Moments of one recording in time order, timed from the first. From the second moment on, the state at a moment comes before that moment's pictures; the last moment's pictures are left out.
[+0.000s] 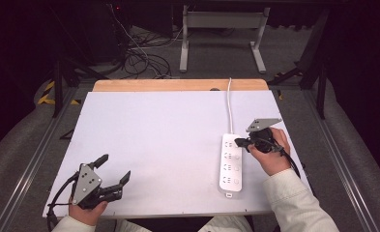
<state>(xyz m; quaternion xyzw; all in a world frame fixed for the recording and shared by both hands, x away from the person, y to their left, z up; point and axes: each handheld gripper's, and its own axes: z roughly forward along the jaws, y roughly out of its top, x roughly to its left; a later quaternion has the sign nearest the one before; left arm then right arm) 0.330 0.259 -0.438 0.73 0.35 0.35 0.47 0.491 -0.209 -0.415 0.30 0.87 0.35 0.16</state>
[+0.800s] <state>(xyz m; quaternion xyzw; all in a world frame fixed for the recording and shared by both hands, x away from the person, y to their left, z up) 0.329 0.259 -0.438 0.73 0.35 0.35 0.47 0.475 -0.209 -0.438 0.30 0.89 0.33 0.13</state>
